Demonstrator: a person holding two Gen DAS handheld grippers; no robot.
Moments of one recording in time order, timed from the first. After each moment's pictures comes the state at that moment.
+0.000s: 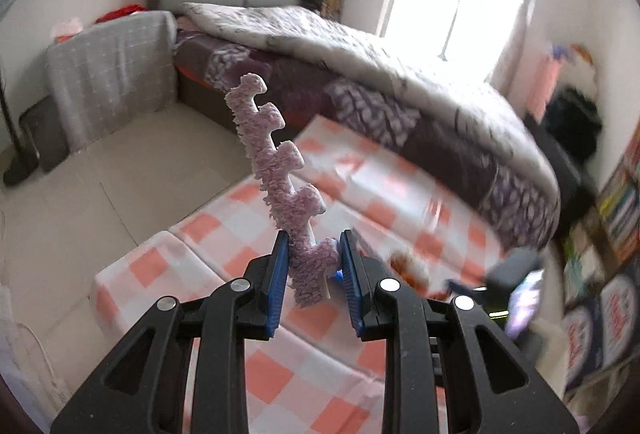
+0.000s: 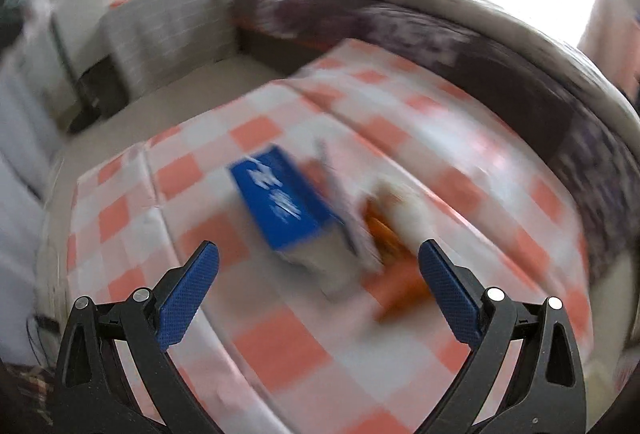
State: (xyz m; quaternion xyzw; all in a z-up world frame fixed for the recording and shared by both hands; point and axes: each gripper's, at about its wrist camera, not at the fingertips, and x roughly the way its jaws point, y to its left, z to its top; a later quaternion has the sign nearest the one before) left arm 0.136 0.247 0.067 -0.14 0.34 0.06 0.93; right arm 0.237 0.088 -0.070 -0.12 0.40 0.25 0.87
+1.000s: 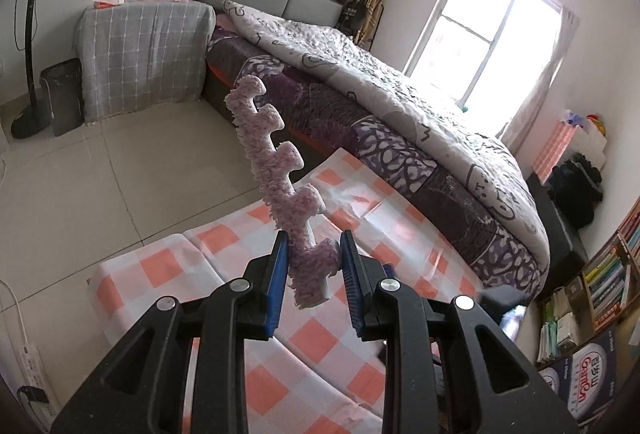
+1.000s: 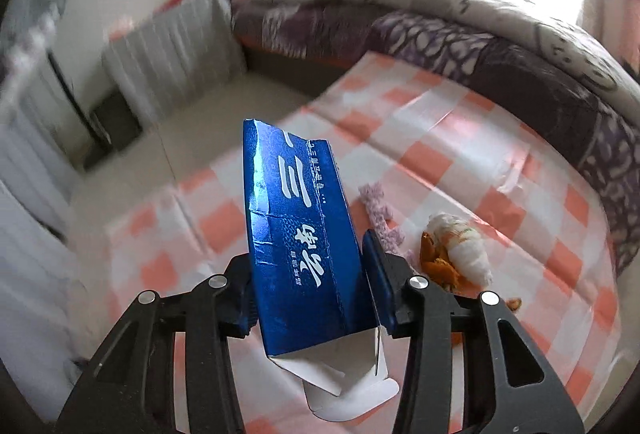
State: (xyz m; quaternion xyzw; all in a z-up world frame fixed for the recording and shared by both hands) left arm 0.120 0.288 0.082 -0.22 0.30 0.09 0.93; right arm 0.221 0.103 -0.028 -0.01 0.40 0.24 0.88
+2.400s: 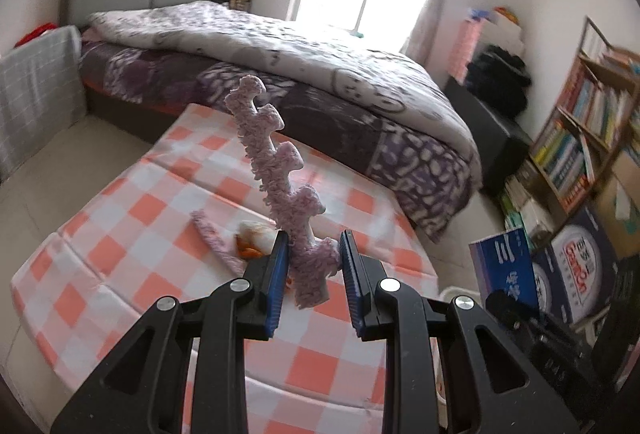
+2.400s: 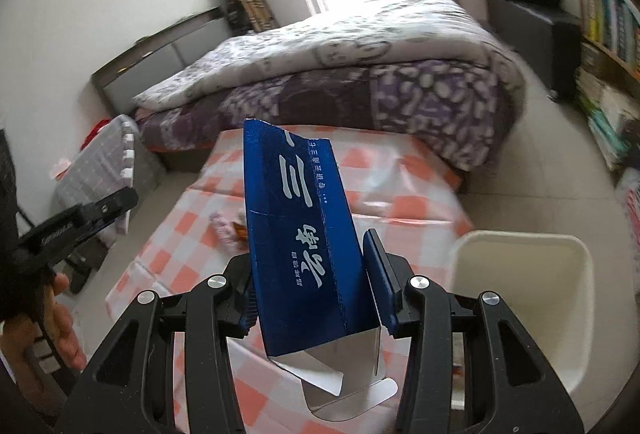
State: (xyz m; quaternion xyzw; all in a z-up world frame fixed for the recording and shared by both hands) left arm 0.144 0.064 0.059 -0.09 0.35 -0.09 0.93; right arm 0.109 -0.171 0.016 0.15 0.35 0.06 0.92
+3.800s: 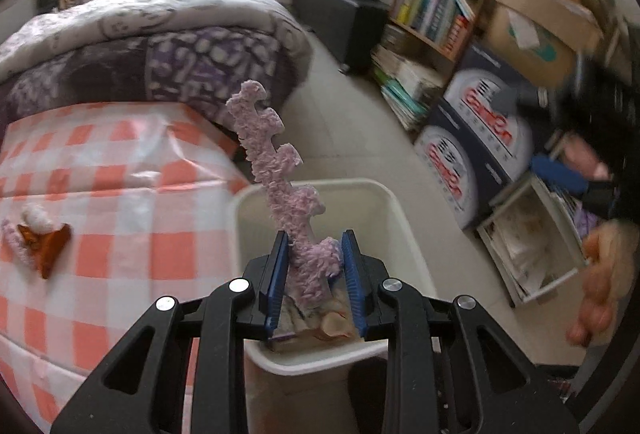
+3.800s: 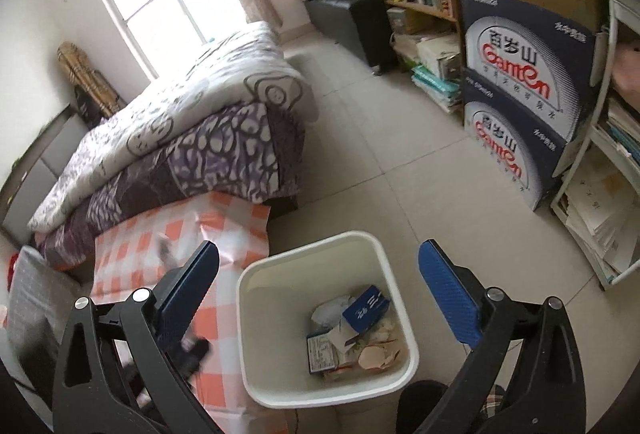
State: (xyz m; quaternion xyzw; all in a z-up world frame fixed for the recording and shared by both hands) left arm 0.097 -0.198 -0.019 0.04 0.42 -0.33 0.84; right arm 0.035 -0.371 0.025 0.27 0.32 -0.20 0.89
